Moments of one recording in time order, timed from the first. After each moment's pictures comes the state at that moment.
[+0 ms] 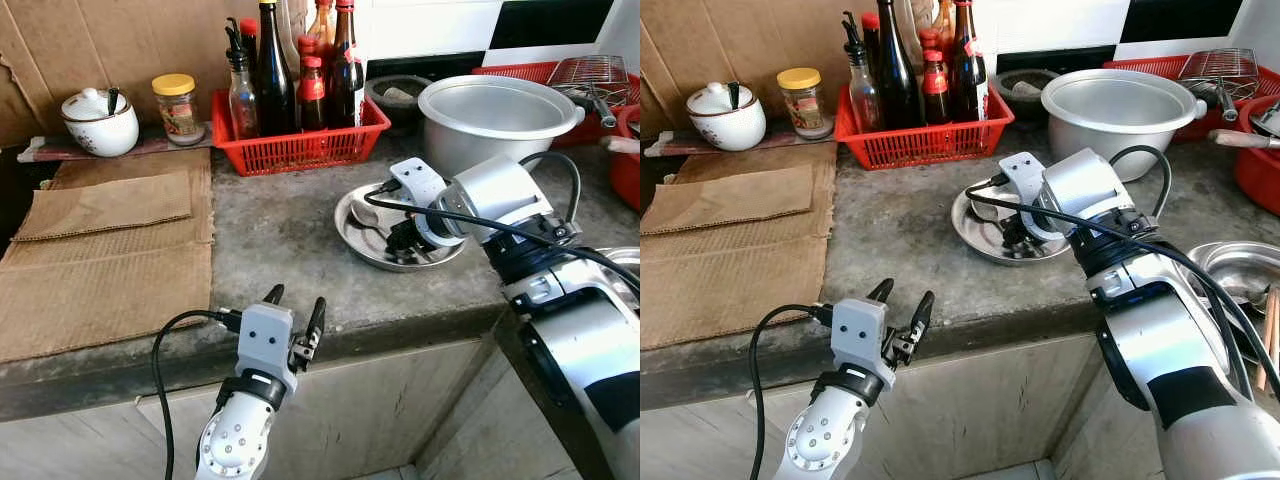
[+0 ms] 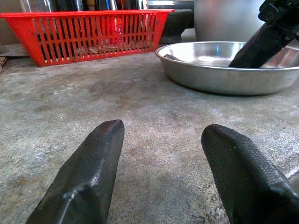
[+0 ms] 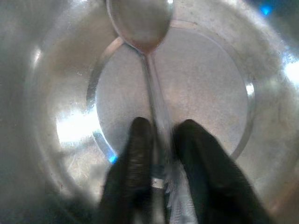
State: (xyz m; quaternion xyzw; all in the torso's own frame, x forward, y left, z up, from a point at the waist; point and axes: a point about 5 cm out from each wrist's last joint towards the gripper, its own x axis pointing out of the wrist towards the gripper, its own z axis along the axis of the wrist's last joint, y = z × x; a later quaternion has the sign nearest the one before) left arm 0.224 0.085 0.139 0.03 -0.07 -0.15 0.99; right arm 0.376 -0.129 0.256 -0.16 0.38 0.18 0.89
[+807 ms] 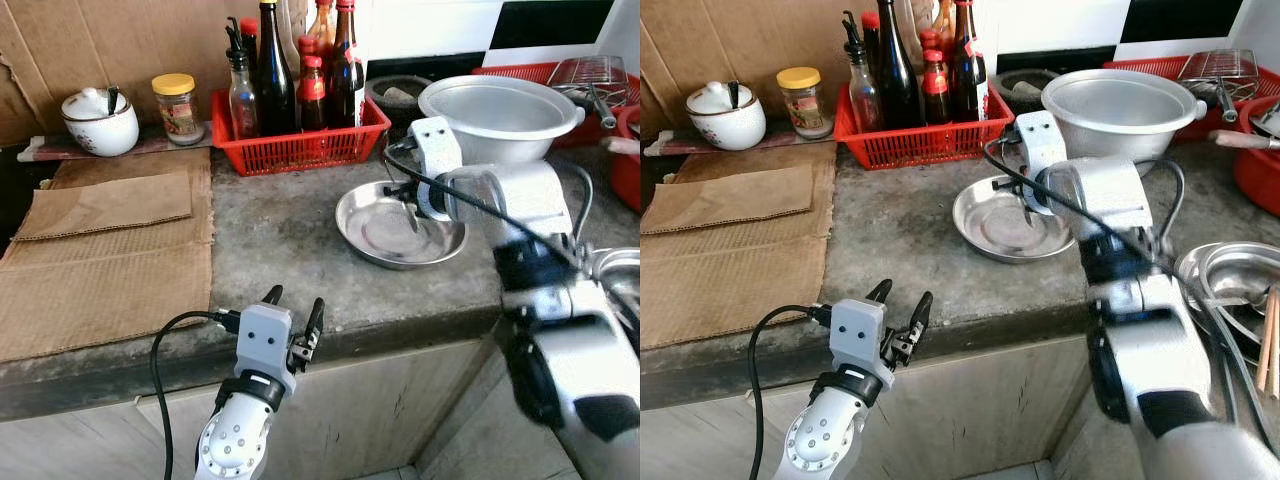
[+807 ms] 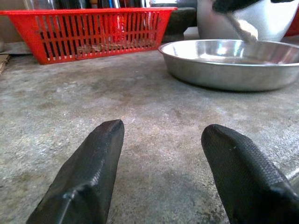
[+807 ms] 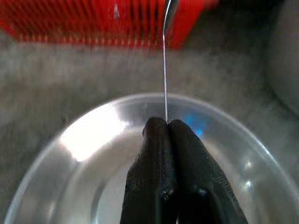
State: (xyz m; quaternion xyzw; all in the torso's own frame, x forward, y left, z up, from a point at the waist) left arm 0.224 0.086 0.138 0.03 -0.07 -0.15 0.99; right arm 0.381 -0.136 0.279 -0.06 0.11 0.12 0.98
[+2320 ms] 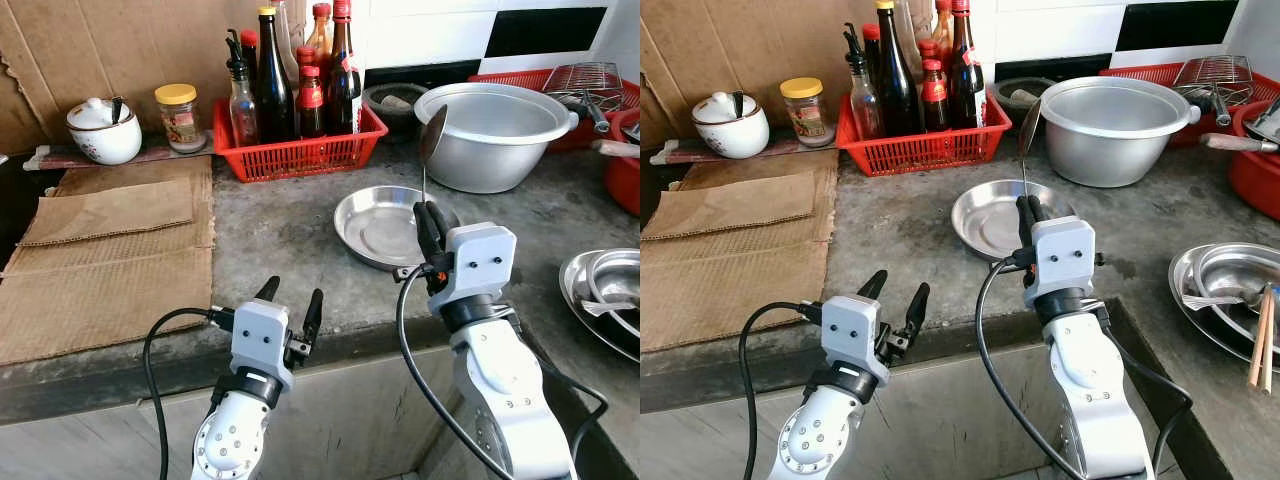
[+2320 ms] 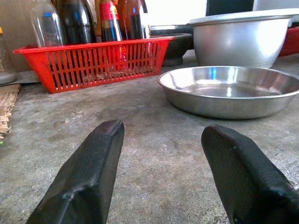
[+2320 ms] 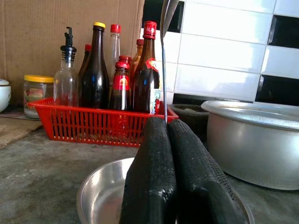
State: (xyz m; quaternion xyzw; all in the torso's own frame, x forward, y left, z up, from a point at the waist) left arm 0.222 0.088 0.151 0.03 -0.11 -0.14 0.98; right arm 0.257 -0.121 0.220 -0.05 -0.21 0.07 0.97
